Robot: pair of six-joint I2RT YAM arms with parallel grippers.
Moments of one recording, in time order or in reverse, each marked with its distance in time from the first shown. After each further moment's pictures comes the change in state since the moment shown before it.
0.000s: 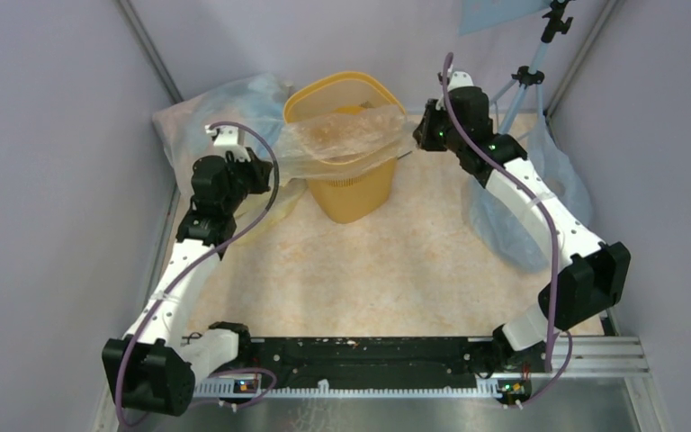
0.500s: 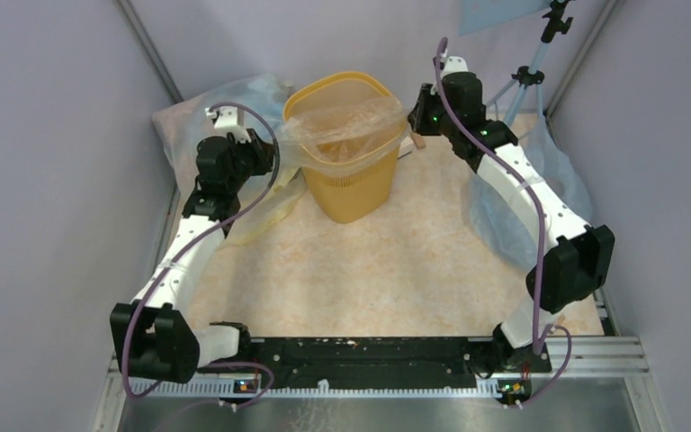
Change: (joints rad) left arm 0.017 0.156 0.108 0.094 -0.012 -0.056; right arm -0.008 0.105 0.151 0.043 0.010 -0.024
